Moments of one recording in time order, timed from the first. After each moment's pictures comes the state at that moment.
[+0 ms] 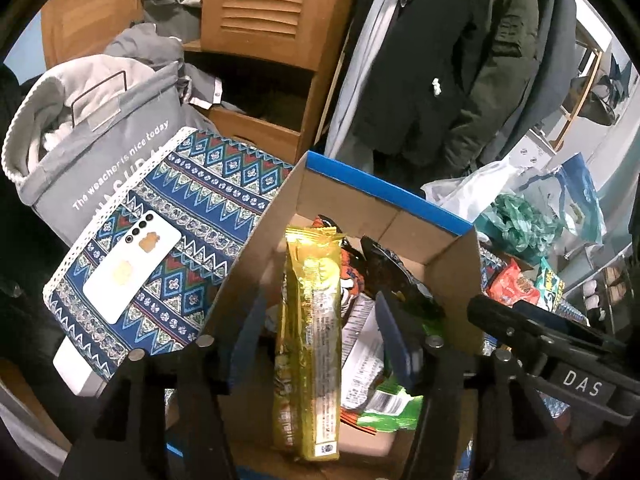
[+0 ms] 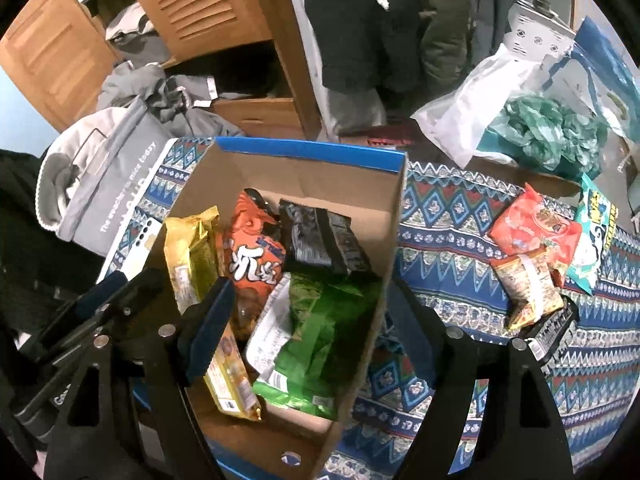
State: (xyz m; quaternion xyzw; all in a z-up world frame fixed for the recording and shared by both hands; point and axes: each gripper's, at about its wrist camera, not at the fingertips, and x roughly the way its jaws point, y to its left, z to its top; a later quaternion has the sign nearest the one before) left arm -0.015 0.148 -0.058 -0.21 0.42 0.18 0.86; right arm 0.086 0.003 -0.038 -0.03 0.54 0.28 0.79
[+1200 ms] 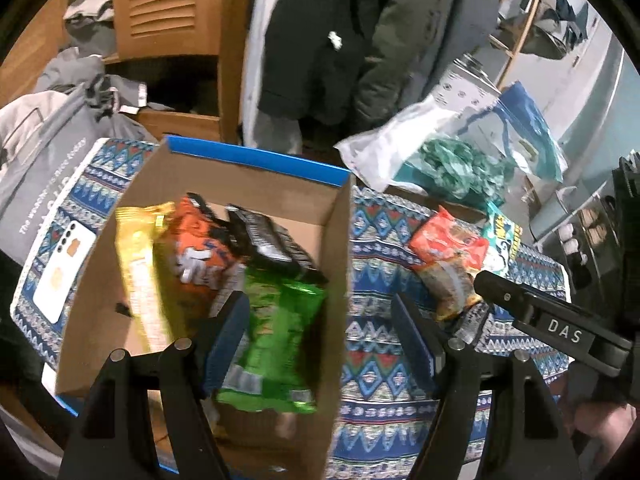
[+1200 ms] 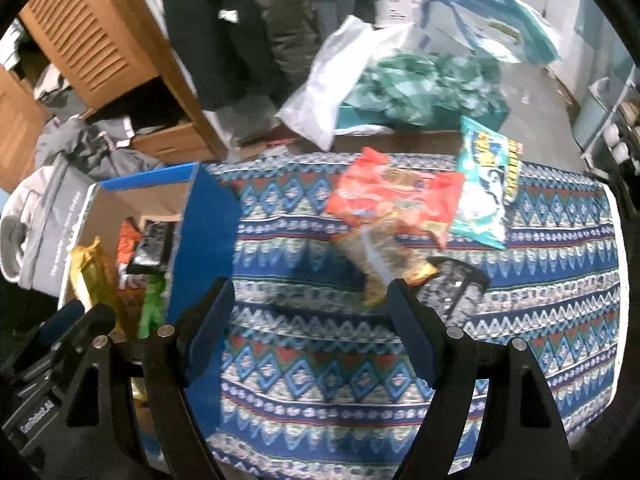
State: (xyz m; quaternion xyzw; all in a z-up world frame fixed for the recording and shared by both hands) left arm 0.037 0.025 -0.051 -0.17 0.47 0.09 0.86; right arm 0.130 -0.150 -0.052 0.02 0.56 0.17 0.81
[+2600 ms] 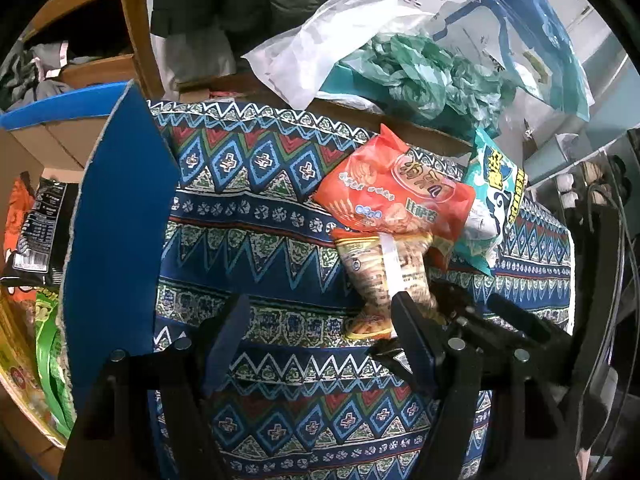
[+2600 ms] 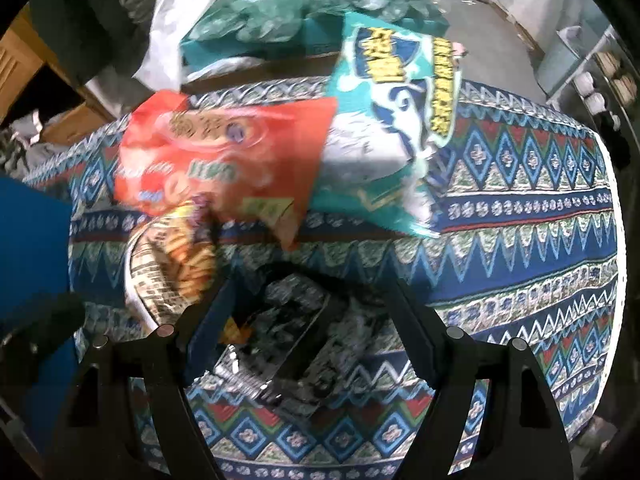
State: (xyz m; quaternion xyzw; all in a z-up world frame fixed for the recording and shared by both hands) left arm 0.158 -0.079 -0.142 -0.18 0.59 0.04 0.79; right arm 0.204 -0.240 -0.176 0.00 0.64 0.08 0.77
